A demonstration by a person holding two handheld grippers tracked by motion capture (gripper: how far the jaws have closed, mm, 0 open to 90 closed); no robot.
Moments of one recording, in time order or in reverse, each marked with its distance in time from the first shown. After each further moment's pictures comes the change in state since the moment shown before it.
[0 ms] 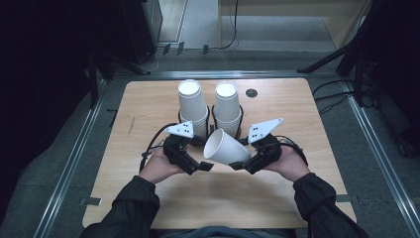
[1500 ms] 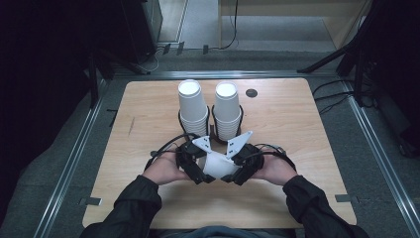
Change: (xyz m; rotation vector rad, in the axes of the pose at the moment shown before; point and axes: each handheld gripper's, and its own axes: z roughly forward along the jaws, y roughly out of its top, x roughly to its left) left arm -0.002 -0.010 0.041 0.422 0.057 0.101; right arm 0.014 0.000 0.051 0.250 0.008 -0.111
